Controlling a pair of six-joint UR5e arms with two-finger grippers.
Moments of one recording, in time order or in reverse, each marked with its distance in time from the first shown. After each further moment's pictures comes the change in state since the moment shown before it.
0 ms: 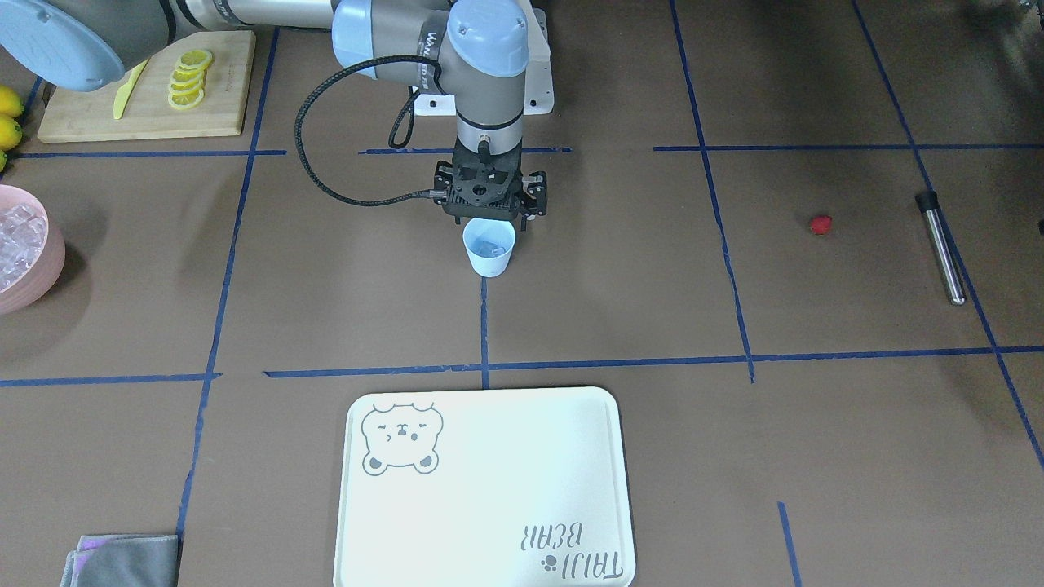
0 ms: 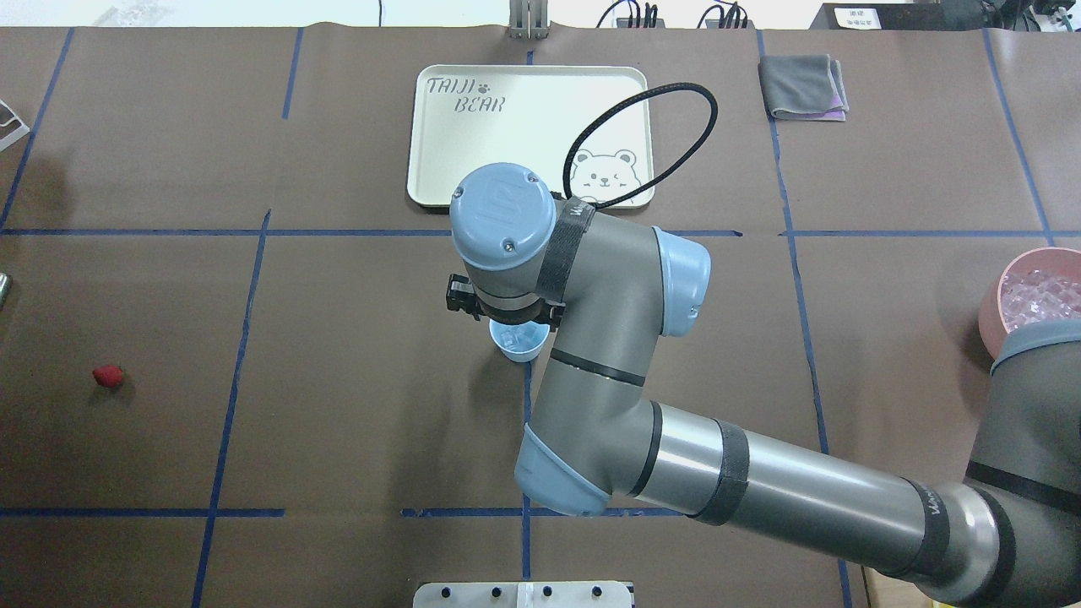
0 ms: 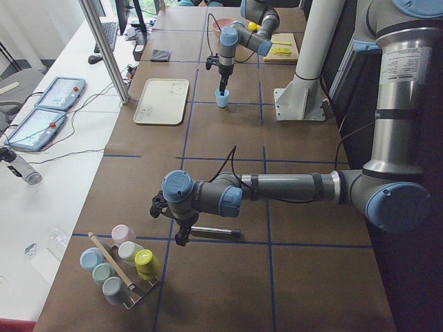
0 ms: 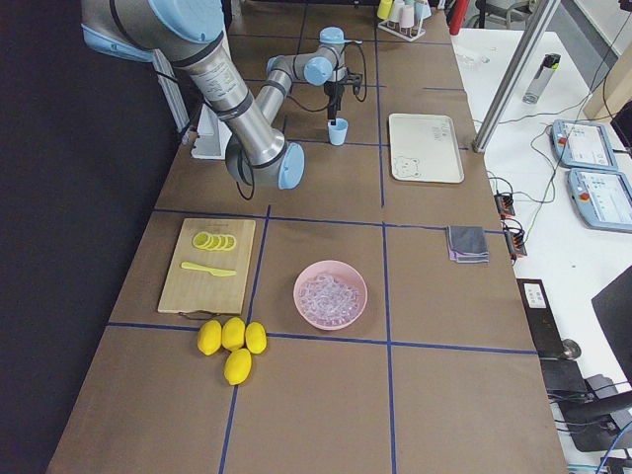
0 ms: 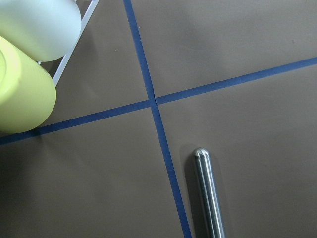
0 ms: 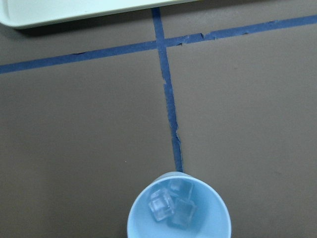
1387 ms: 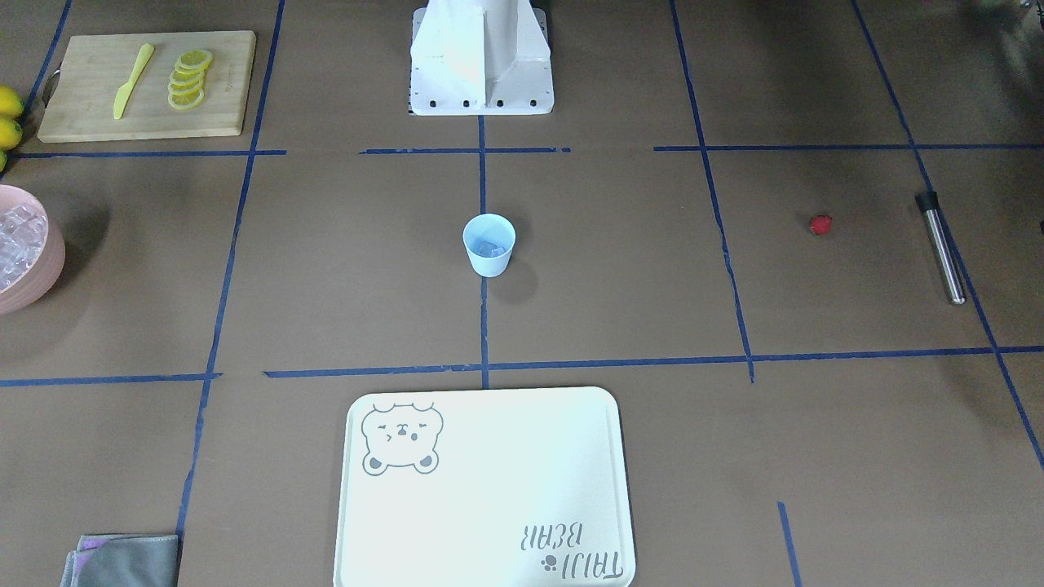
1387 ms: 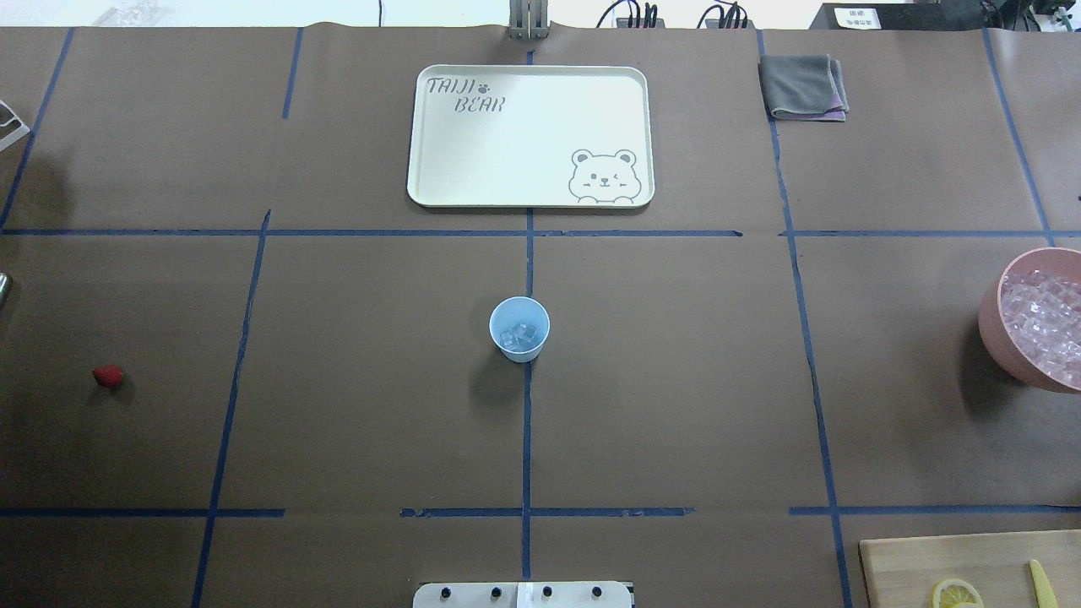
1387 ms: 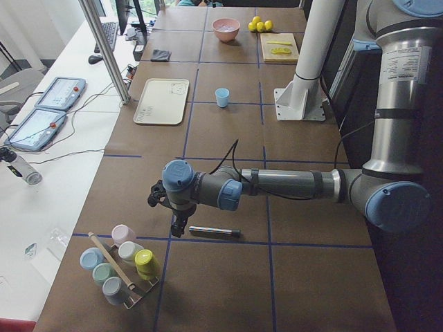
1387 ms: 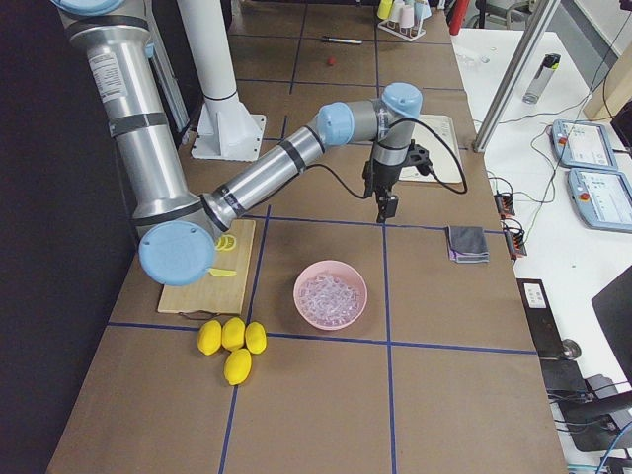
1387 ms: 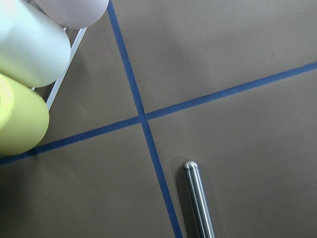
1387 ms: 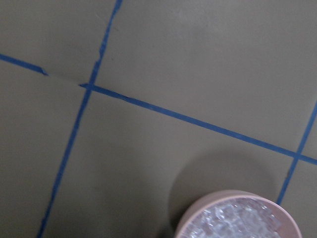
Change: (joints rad) left arm 0.000 -0.004 -0.059 -0.027 0.002 0.004; right arm 0.920 -0.738 0.341 -0.319 0.431 -1.616
